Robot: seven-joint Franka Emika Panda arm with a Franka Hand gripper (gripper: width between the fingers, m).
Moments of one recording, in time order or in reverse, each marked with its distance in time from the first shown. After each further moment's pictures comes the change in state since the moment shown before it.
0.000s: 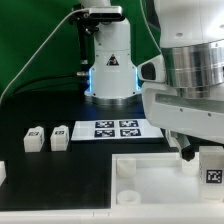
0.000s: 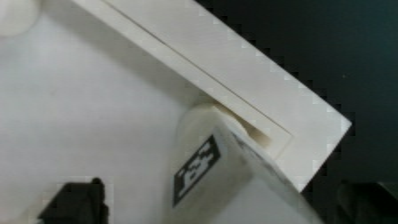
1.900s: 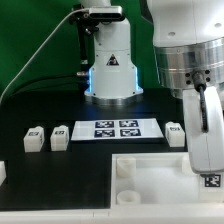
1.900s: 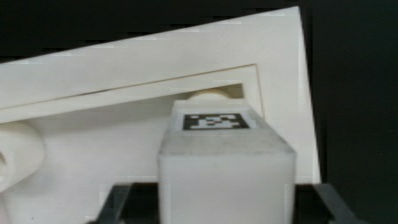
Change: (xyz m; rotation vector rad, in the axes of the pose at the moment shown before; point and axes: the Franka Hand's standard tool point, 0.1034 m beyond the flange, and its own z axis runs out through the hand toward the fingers) arm 0.012 -0.002 -0.006 -0.053 -0.029 0.849
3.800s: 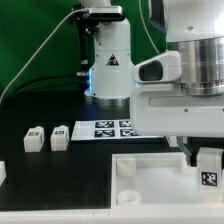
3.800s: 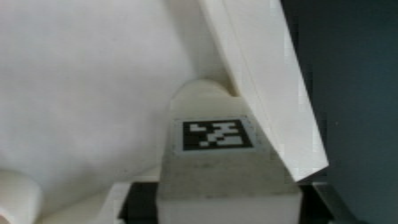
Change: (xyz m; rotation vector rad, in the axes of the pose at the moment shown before) arm -0.007 0.004 0.004 0.040 0.094 -1.110
